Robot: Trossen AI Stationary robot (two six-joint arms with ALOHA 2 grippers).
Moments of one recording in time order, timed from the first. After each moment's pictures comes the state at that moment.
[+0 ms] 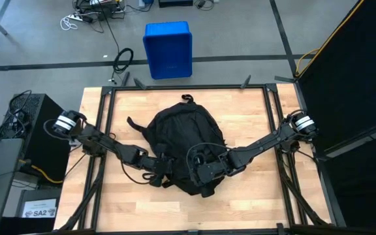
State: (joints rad) left arm -0.37 1.61 0.74 -0.10 -0.29 0.02; right arm 0.41 1.80 1.29 -0.28 0.27 0.00
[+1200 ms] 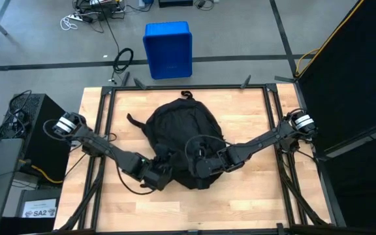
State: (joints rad) left arm -0.51 1.61 1.11 -0.68 -0.57 0.06; right arm 0.35 1.80 1.29 -0.32 0.41 0.12
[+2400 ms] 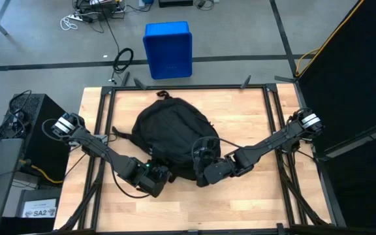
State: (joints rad) left arm -0.56 1.60 1.12 -0.73 -0.80 0.11; right arm 0.44 1.72 1.28 -0.26 0.72 0.05
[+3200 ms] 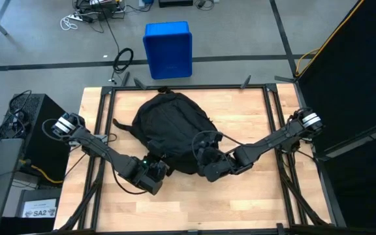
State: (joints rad) left arm -0.56 1.61 1.12 -0.89 -0.80 -0.01; right arm 0.44 1.70 1.28 -0.45 0.90 0.21
